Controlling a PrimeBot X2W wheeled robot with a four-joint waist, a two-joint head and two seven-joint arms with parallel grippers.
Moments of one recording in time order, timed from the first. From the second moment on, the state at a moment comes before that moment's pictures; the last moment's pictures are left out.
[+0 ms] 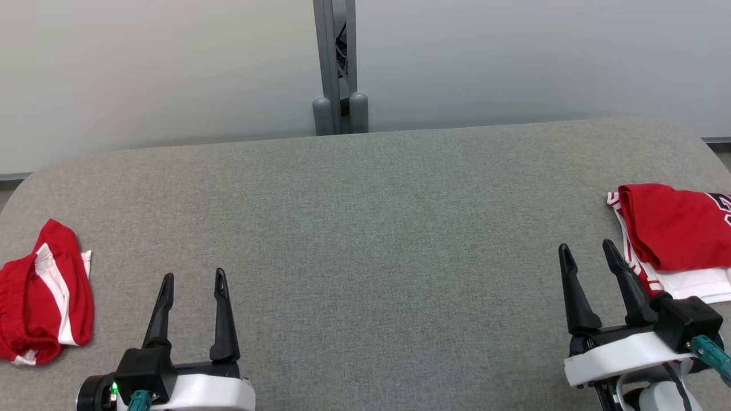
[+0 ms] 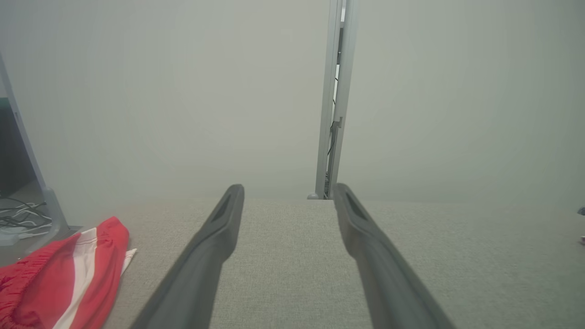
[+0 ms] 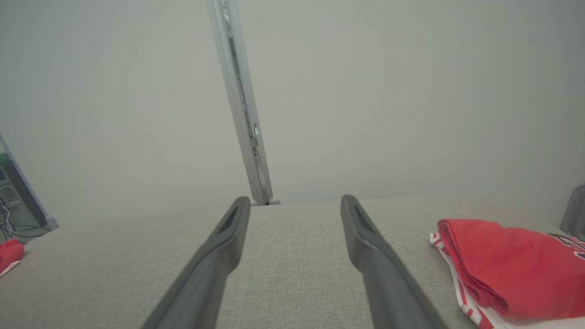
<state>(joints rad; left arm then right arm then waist) 0.04 0.05 -0.12 0.05 -0.18 0.20 -0.26 -0.11 -0.06 0.06 0.22 0.24 0.13 -0.26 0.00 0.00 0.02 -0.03</state>
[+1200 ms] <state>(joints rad) 0.05 0.05 -0.12 0.04 -0.17 0.18 -0.26 -0.11 -0.08 0.18 0.22 0.25 0.13 -0.26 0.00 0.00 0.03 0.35</state>
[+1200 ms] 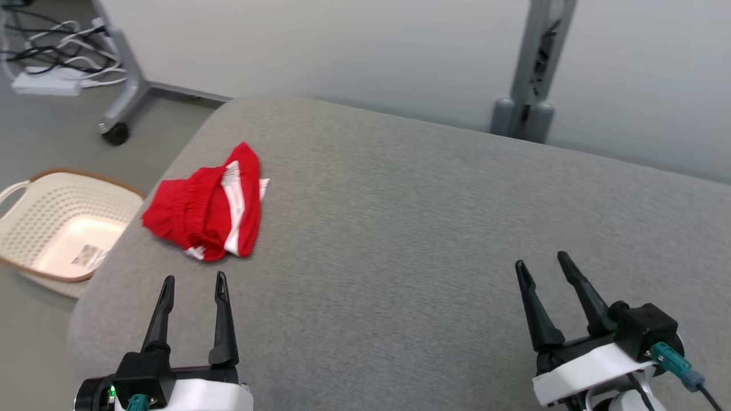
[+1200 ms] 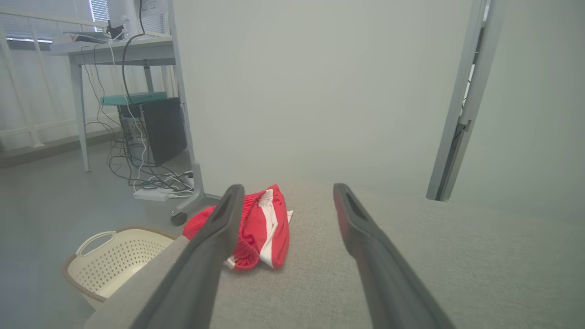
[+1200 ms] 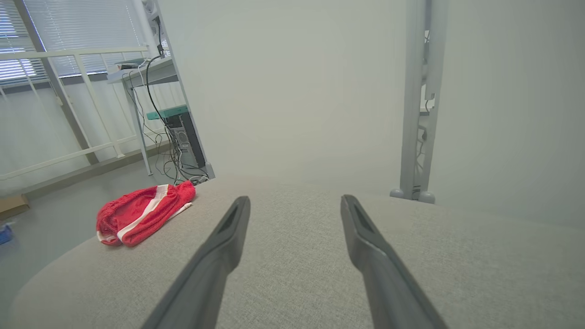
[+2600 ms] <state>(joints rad) -0.09 0.05 0.00 0.07 -0.15 0.06 -0.26 -0.14 -0.13 0.27 0.23 0.27 0.13 -0.26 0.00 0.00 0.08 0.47</state>
